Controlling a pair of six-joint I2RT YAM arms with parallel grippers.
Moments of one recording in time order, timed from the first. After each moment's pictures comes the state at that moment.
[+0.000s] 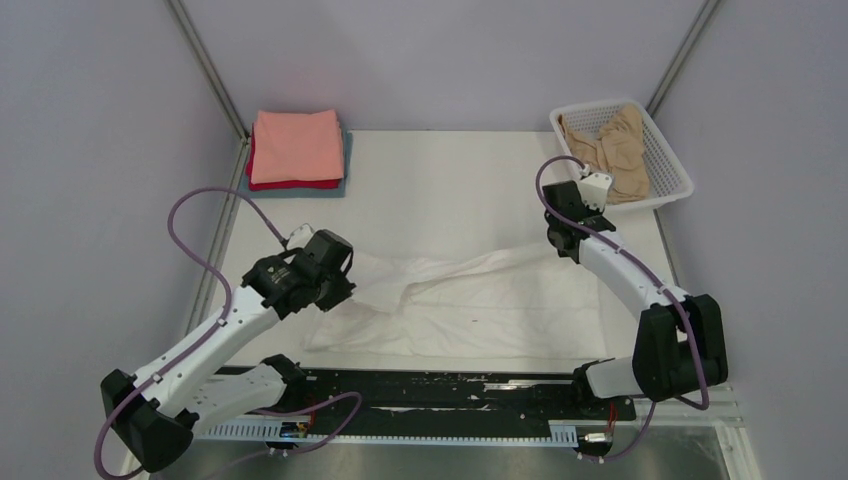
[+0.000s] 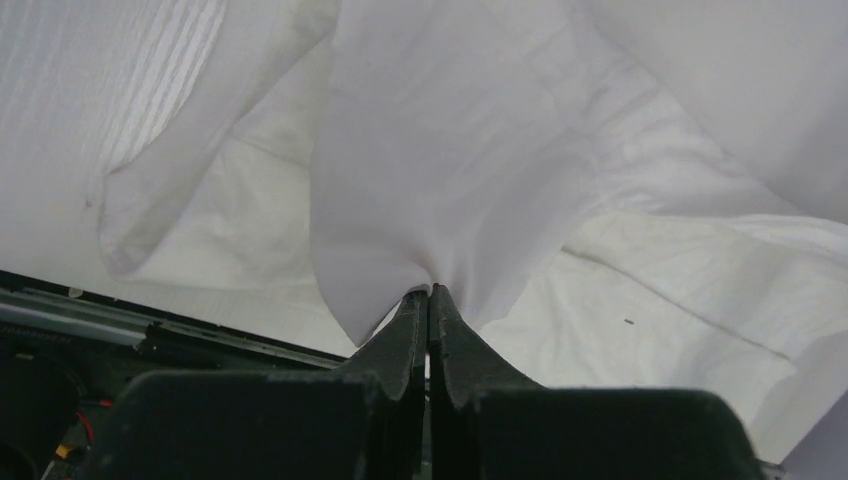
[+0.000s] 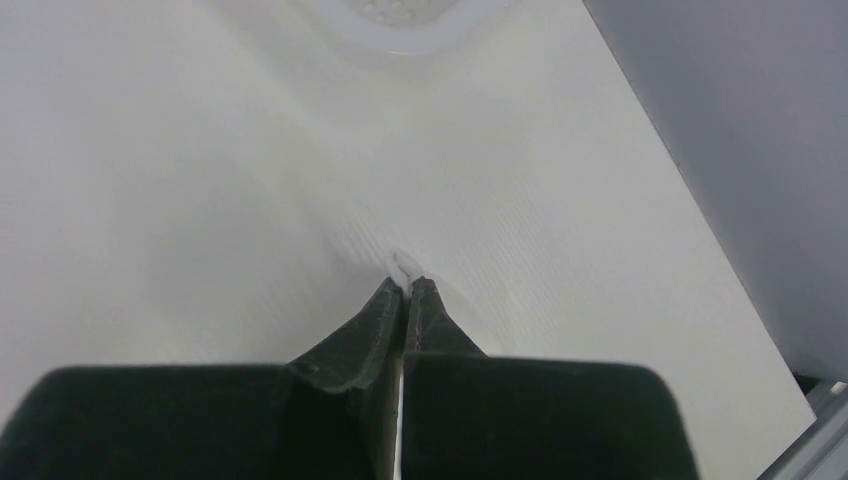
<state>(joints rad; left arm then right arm) -0.67 0.97 0.92 -1.01 -0.31 -1.19 0.26 1.40 0.95 -0.45 0.78 0.45</state>
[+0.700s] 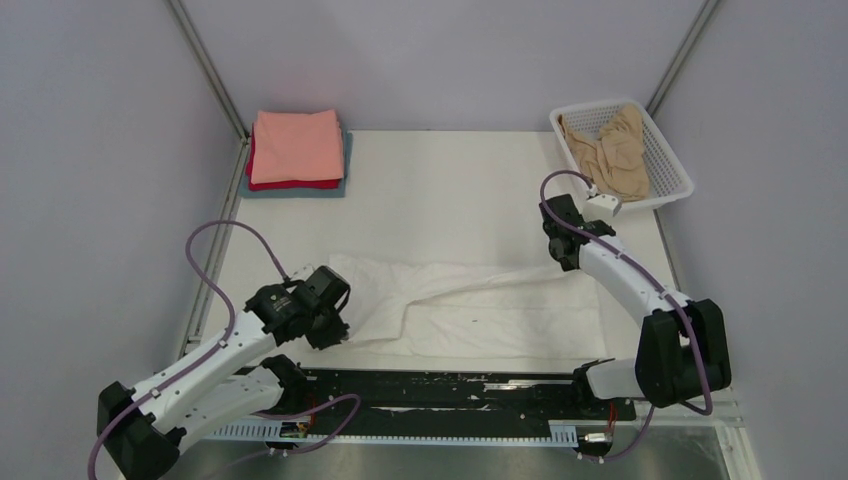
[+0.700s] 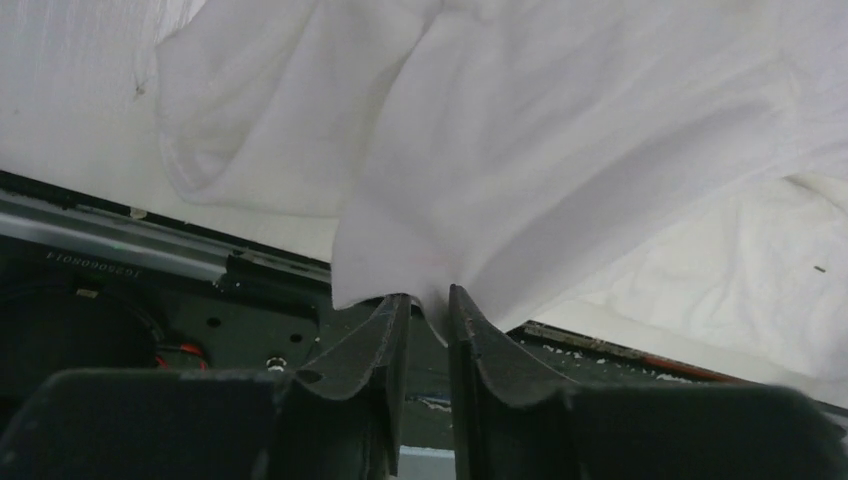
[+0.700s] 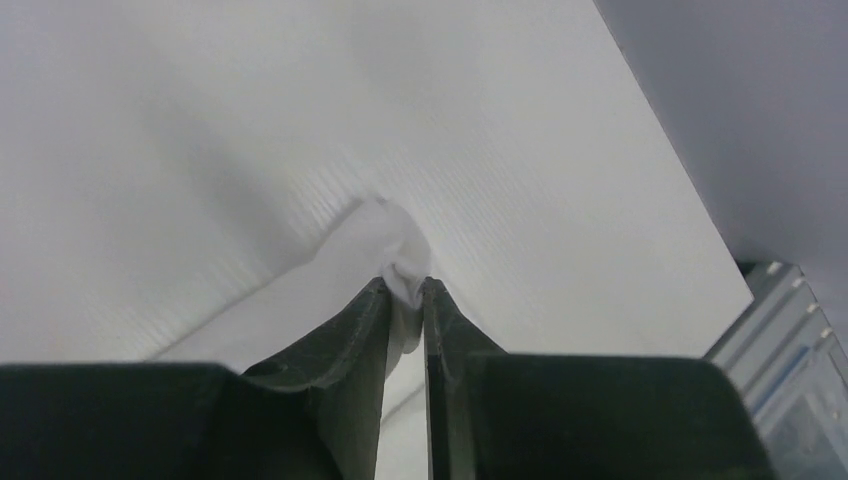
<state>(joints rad) -0.73 0.83 0.66 -1.07 -0.19 -1.24 0.27 1.35 0.90 -0.64 0.80 0.59</state>
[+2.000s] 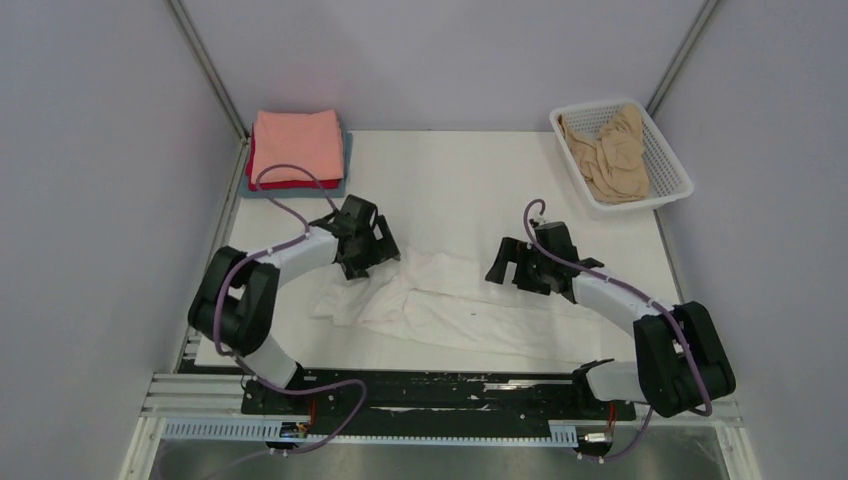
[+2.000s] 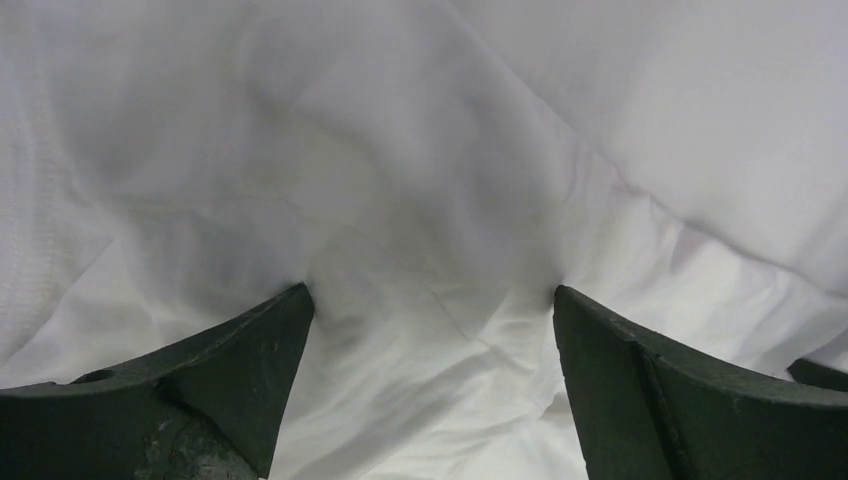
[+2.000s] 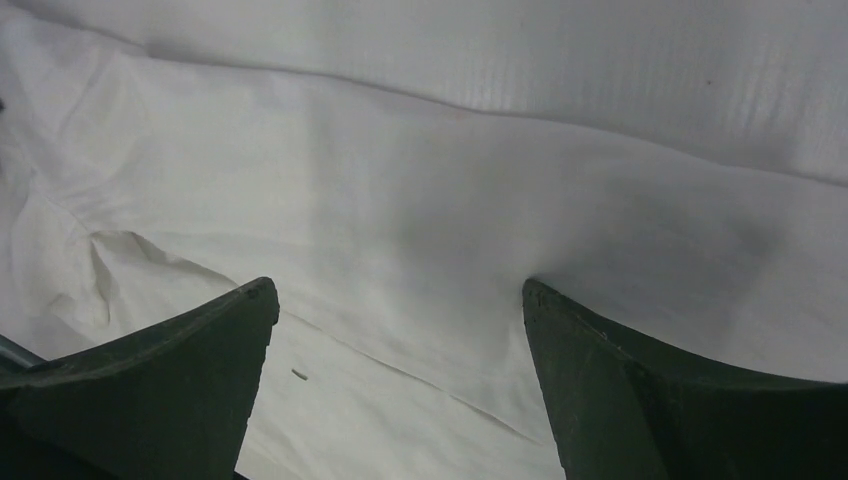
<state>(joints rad) -0.47 1.53 0.82 -0.38 -0.02 -0.85 0.33 1.29 0.57 -0.16 -0.21 0.54</state>
